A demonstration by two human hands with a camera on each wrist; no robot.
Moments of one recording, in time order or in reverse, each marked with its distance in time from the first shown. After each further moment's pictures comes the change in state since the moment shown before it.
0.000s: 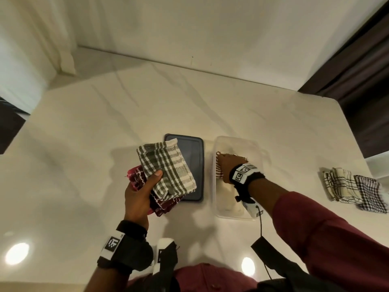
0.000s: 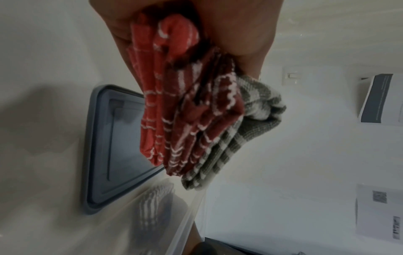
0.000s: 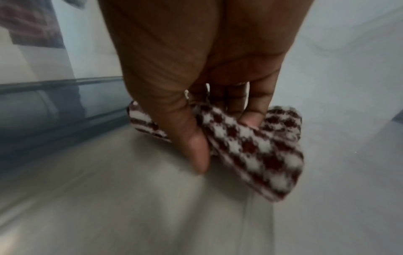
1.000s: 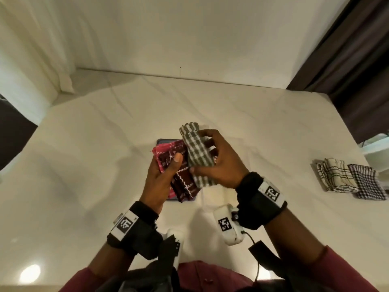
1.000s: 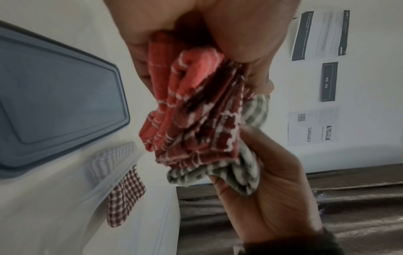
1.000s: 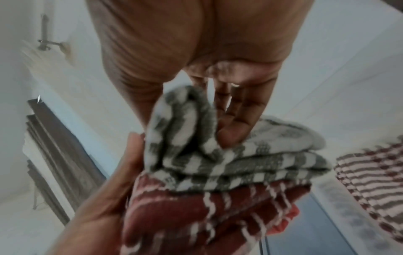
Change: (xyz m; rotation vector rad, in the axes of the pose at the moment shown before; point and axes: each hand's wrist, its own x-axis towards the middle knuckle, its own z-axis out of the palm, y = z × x) left_hand -0.030 0.020 0.079 0.207 -0.376 0.242; right_hand -0.123 -0.028 -0.071 1.132 0.415 -0.290
